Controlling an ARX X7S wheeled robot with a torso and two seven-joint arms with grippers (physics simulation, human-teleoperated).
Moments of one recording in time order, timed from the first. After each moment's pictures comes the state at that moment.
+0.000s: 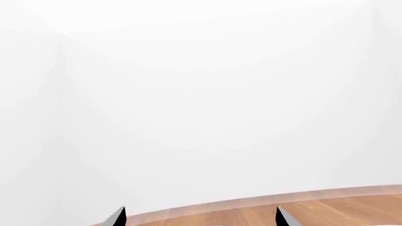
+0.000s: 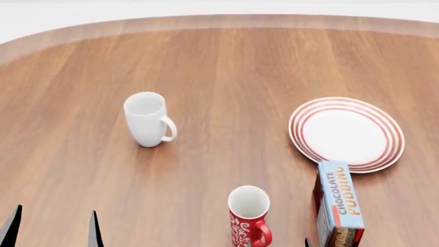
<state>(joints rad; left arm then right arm) -0.10 -0.23 0.32 -0.32 0.04 0.75 -0.37 0.03 0.23 -0.28 0.02 0.27 -0.09 0.20</state>
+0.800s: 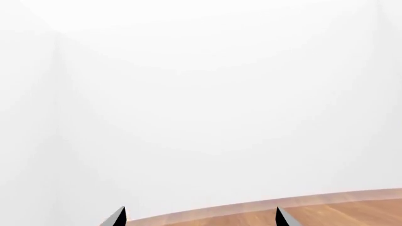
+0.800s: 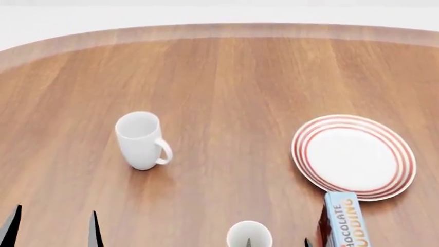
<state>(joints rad) -0.11 -0.24 0.33 -0.32 0.04 0.75 -0.39 0.03 0.25 -0.30 0.02 0.28 -0.09 0.21</state>
